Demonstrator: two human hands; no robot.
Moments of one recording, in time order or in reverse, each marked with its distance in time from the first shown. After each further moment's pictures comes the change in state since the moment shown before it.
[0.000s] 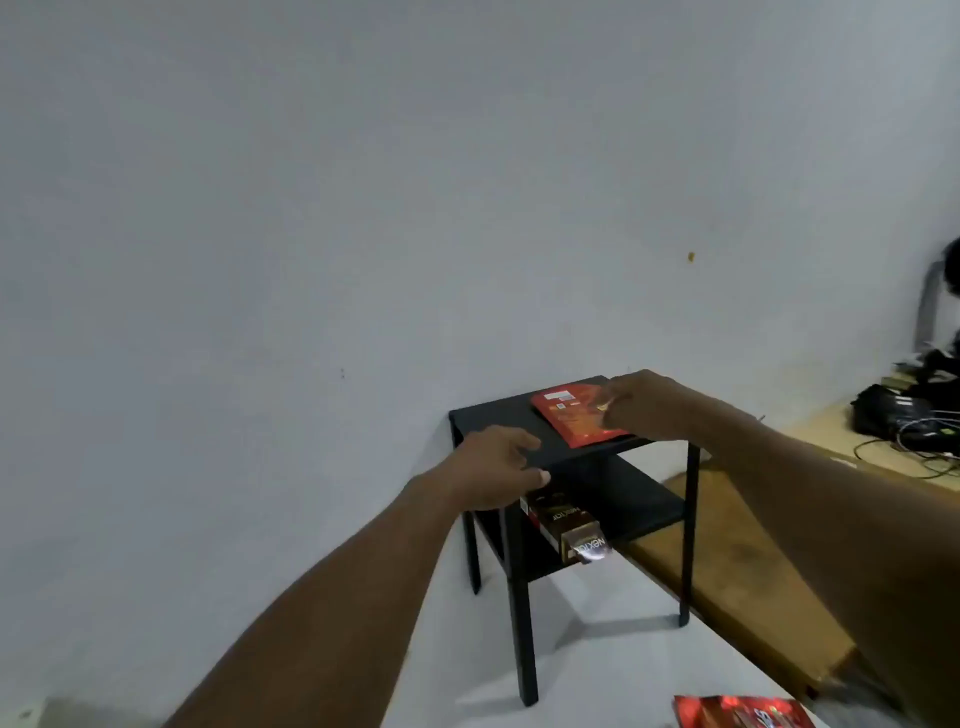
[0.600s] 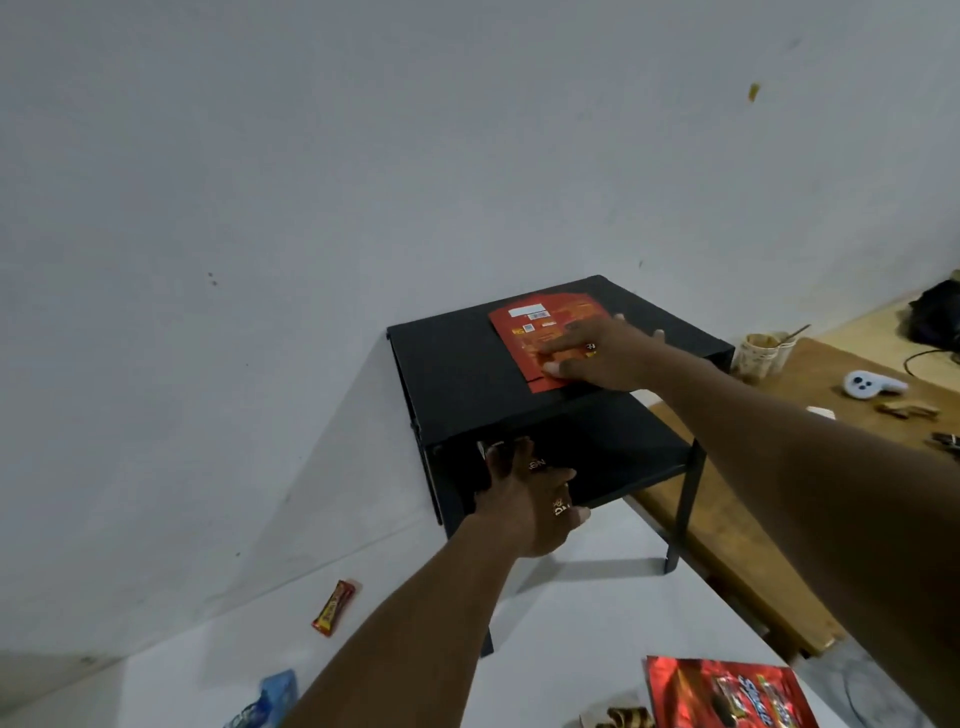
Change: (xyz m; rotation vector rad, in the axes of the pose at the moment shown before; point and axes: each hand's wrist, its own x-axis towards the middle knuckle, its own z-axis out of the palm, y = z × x) left_hand 0.154 -0.065 0.192 0.436 -0.215 -0.122; right_hand 0.142 0.100 0.068 -0.142 -0.197 -0.020
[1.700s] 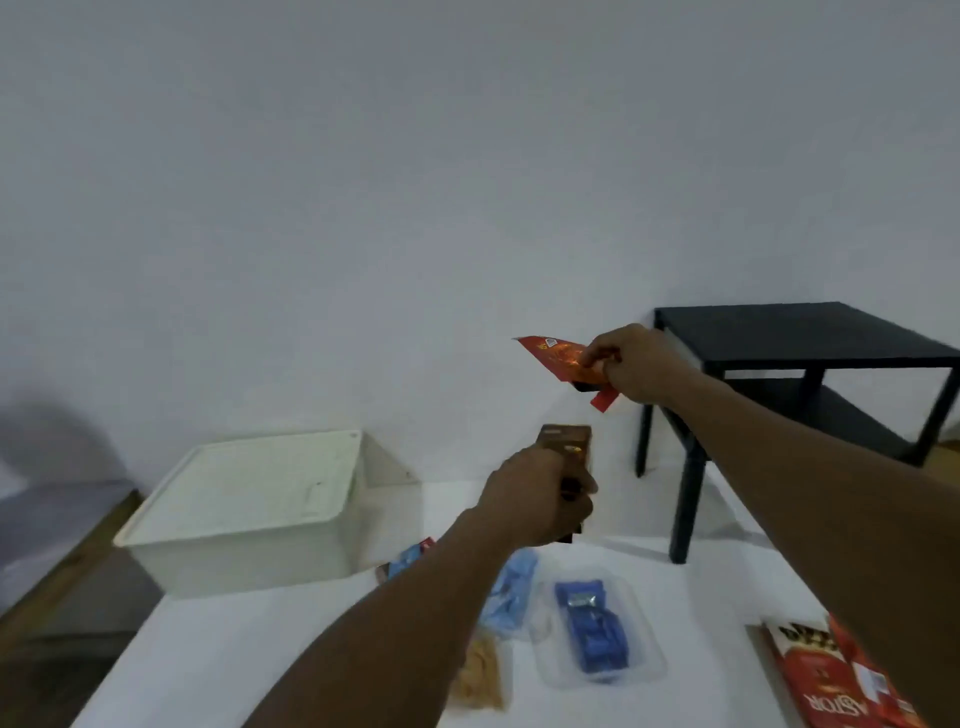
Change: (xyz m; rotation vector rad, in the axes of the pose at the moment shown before) left_hand -0.433 -0.114 -0.009 -0.265 0.502 -0.105; right_hand -0.256 -0.335 0.084 0.172 0.128 -0.390
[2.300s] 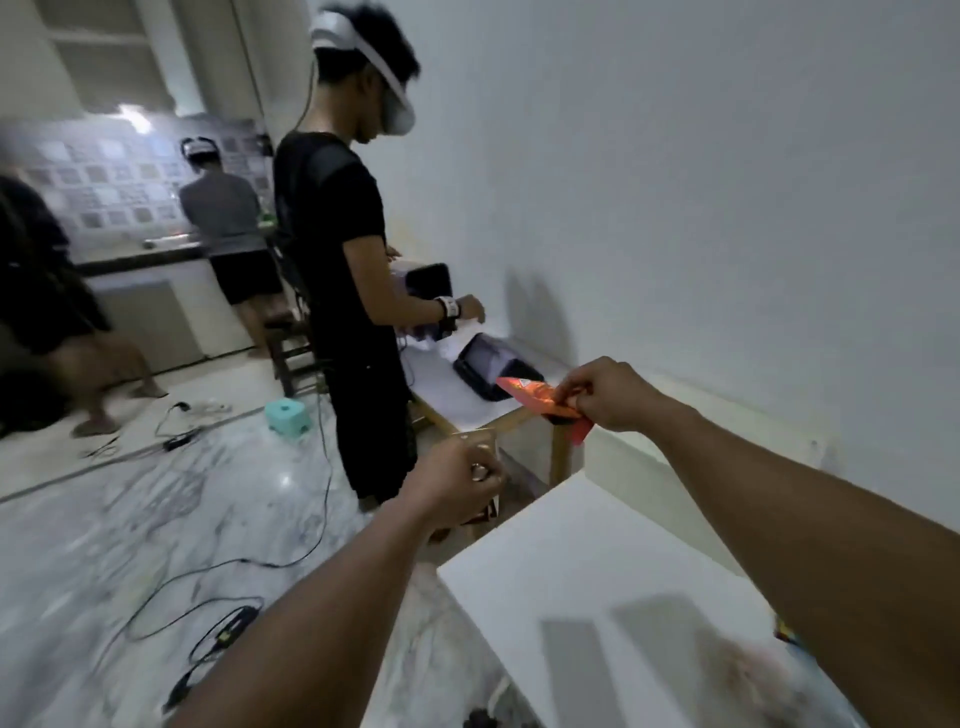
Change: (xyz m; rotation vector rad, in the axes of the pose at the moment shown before) left_hand -0.449 -0.210 -0.205 0.152 0.464 -1.108; right_hand -0.068 -0.464 0.307 0.227 -0.679 -0.758
